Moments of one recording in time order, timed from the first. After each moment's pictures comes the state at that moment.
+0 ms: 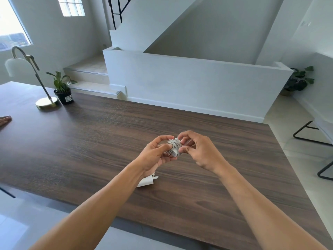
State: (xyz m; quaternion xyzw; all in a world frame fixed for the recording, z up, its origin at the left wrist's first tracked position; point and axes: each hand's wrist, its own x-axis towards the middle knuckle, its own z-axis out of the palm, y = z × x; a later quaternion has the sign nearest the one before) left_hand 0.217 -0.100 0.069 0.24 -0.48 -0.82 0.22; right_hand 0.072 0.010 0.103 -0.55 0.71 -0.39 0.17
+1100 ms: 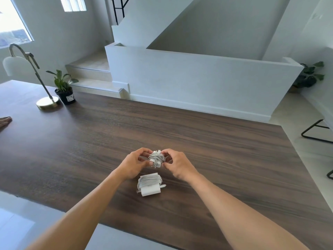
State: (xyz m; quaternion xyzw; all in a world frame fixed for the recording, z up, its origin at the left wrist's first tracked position) left_hand 0.267 -0.199 -0.002 0.36 -0.76 -0.53 0.14; right_hand 0.102 -0.080 0.007 -0.52 0.73 -0.36 0.27
